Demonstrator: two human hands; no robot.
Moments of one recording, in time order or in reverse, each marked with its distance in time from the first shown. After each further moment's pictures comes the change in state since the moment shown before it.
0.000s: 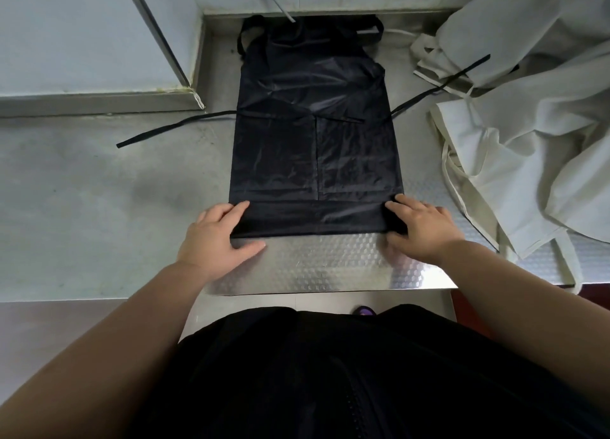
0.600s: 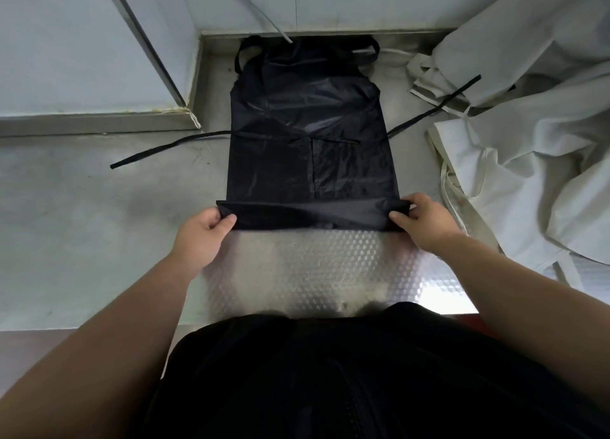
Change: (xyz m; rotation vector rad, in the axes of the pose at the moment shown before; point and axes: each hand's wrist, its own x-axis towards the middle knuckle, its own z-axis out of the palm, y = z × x) left_hand 0.043 0.001 -0.013 -0.640 0.090 -0.370; right_hand 0.034 0.004 -0.021 0.675 0.123 0.281
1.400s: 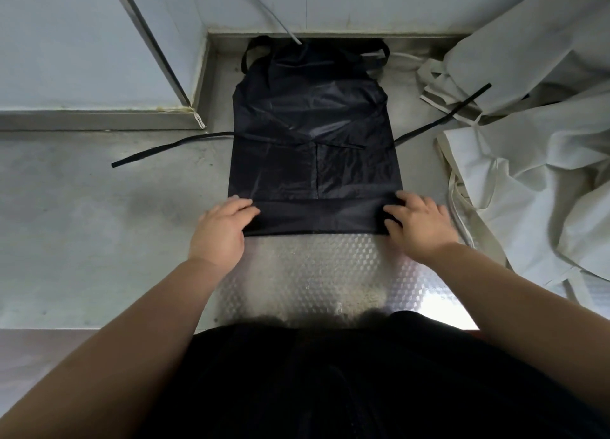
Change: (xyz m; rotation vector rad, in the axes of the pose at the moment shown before) left_hand 0.007 0.003 0.017 0.609 0.065 0.548; right_hand 0.010 -0.010 0.007 -0.698 0.031 -0.345
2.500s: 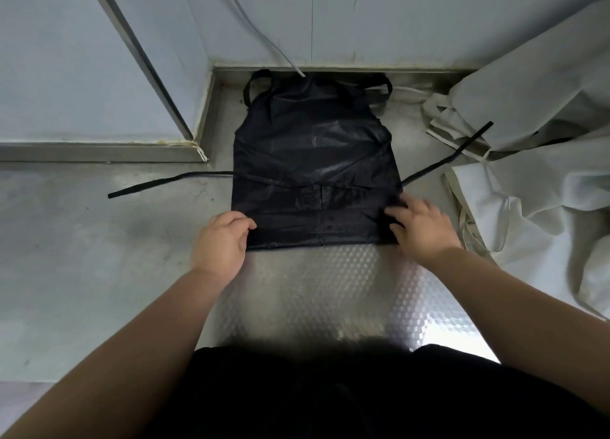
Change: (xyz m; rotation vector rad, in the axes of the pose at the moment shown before) left_hand 0.047 -0.013 0.003 -0.095 0.126 -0.045; right_hand 0.055 0.000 -0.020 0.064 0.046 0.023
